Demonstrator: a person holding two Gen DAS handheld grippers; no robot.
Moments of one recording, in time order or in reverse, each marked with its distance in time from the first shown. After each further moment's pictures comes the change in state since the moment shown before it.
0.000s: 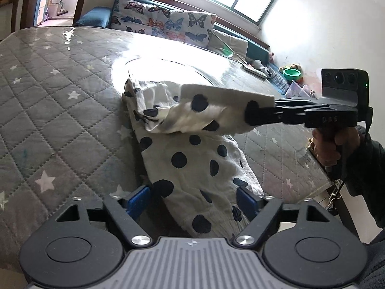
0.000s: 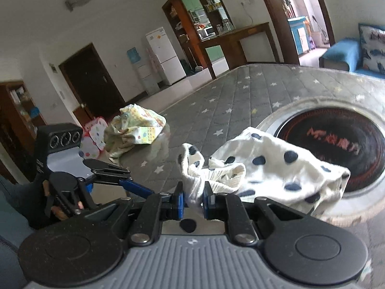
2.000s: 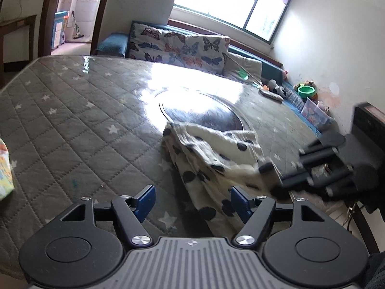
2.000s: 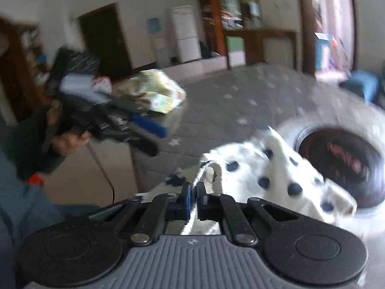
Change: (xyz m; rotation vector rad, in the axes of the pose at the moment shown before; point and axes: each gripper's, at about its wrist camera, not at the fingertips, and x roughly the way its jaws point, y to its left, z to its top) left arm -0.043 0.022 0.021 0.024 -0.131 0.100; right arm 0.025 0.064 -0.022 -0.323 0.114 -0.058
